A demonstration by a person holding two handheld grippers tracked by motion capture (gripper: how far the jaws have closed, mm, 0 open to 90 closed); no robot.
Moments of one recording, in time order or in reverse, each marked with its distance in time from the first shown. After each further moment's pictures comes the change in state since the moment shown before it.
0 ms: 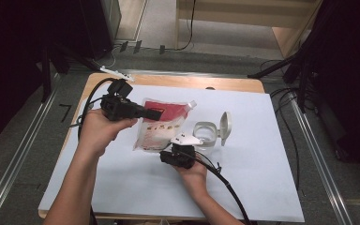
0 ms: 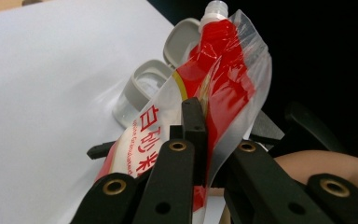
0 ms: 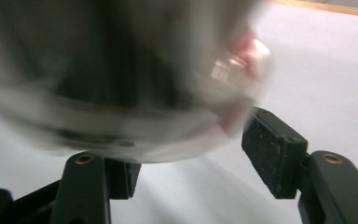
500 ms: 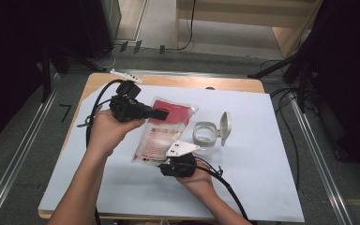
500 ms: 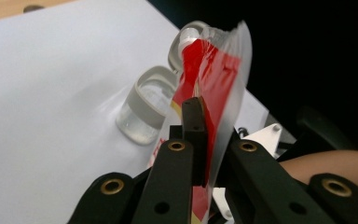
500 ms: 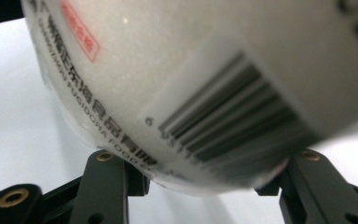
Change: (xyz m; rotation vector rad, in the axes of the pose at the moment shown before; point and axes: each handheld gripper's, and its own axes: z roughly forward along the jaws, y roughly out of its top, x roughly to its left) left arm -0.001 0.003 0.024 0.007 0.026 0.026; right arm 0.016 0.004 -0.025 0.107 0.220 -0.224
